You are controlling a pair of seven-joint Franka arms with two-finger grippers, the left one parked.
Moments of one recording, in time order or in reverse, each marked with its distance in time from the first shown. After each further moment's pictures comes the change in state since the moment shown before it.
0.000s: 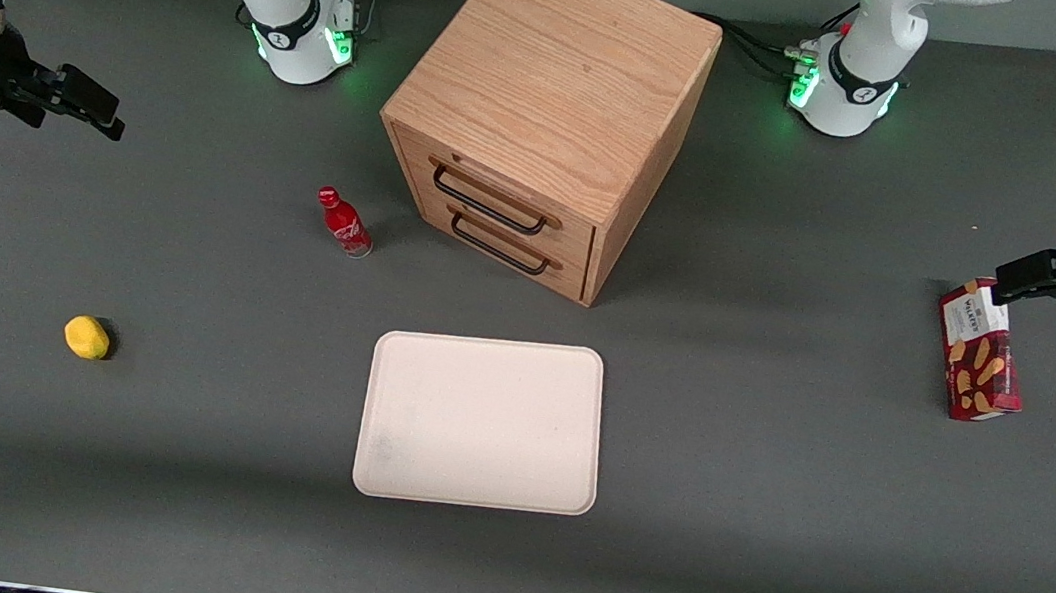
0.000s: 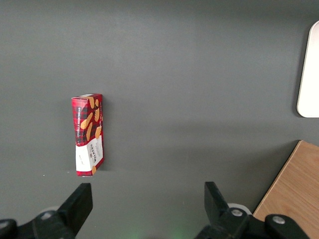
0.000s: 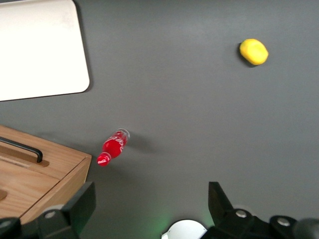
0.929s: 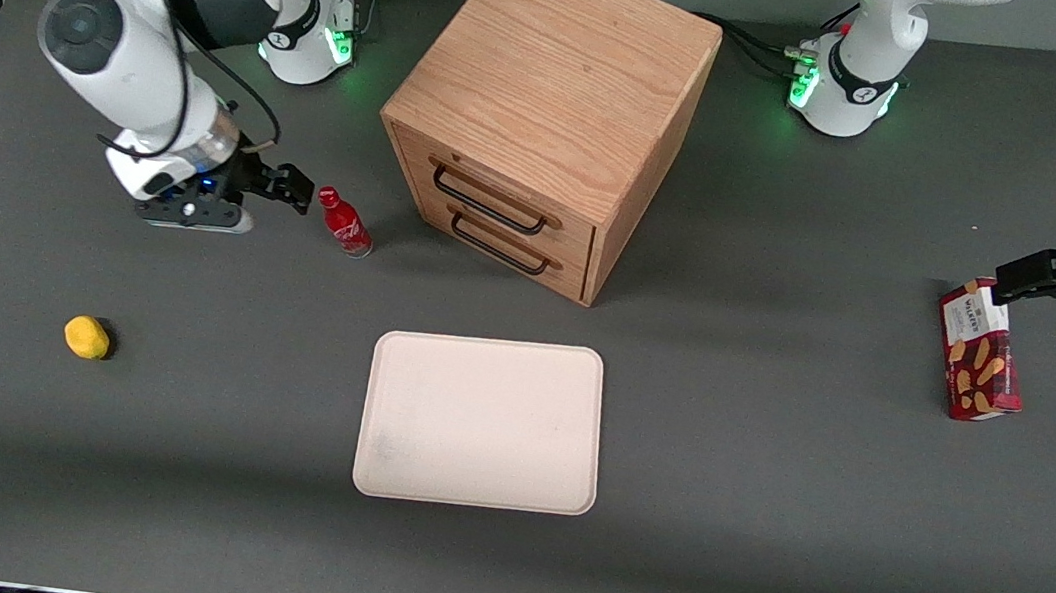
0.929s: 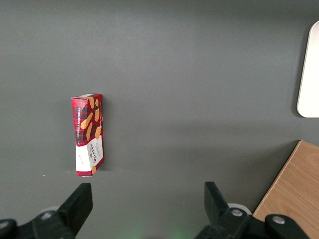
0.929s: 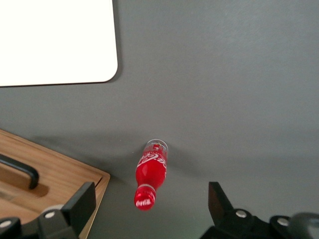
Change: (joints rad) arm 0.021 0.004 0.218 -0.531 0.045 0.562 0.143
